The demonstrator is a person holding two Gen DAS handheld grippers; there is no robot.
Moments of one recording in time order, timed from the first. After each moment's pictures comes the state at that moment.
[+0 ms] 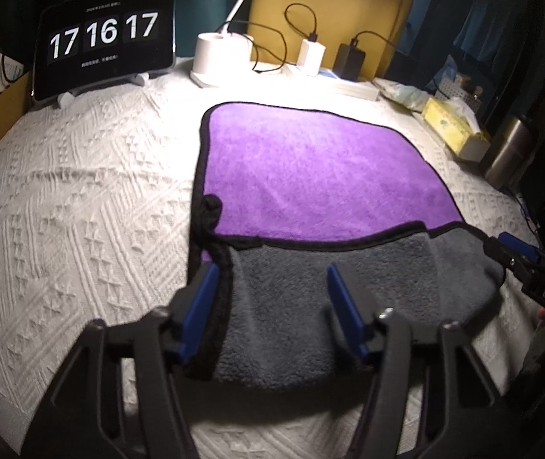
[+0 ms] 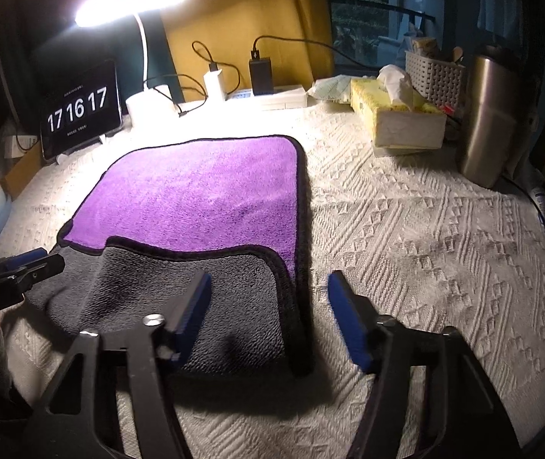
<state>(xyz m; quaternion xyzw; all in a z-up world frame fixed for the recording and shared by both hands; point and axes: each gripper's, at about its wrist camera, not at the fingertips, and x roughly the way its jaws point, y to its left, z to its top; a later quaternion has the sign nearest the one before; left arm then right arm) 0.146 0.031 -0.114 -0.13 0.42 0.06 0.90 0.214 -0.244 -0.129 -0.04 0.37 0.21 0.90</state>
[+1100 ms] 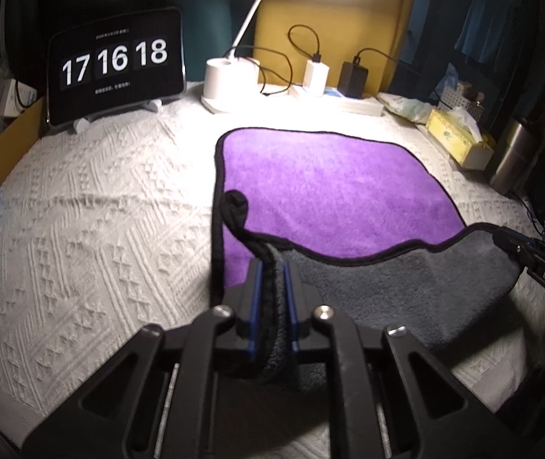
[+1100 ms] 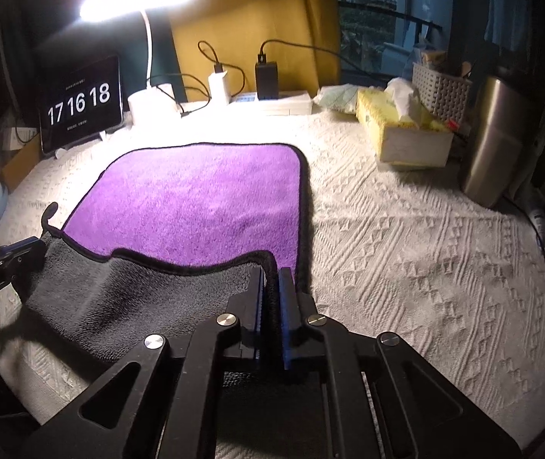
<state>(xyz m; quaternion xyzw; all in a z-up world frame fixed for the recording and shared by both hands) 0.137 0.033 -0.093 -0.11 0.39 0.07 0.91 0.217 -0.238 -0.118 -0.06 0.35 0.21 0.91</state>
